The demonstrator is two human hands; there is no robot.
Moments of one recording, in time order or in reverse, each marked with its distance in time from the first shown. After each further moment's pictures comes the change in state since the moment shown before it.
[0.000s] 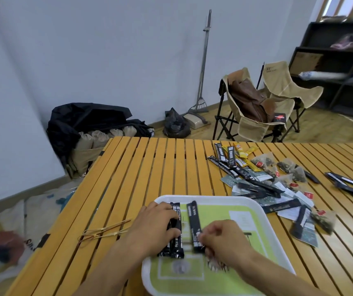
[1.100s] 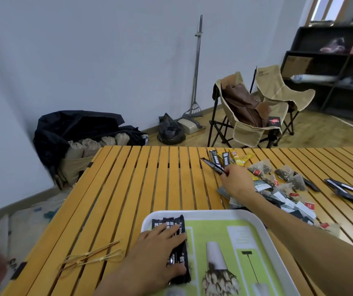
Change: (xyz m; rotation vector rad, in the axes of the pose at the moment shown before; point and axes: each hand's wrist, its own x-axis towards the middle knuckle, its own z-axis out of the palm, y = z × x) left_hand 0.007 0.009 0.010 -0.008 -0.212 0.086; right_hand 0.172 -0.058 -0.090 -0.696 0.507 -0.245
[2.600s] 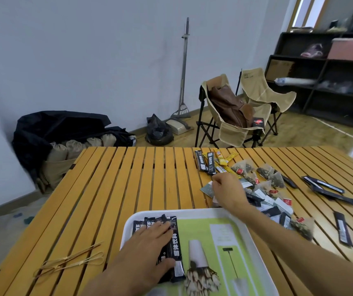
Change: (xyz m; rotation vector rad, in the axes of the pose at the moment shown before) left_hand 0.012 0.005 0.013 0.008 0.107 0.076; right_hand -0.038 0.024 -0.010 0.149 0.027 -0.076
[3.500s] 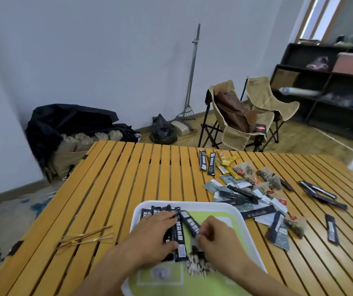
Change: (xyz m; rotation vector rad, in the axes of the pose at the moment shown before) left_hand -0.003 0.006 -0.004 -0.115 0.054 -0.043; right_hand -0.158 -0.045 -0.014 0.272 -0.289 0.058
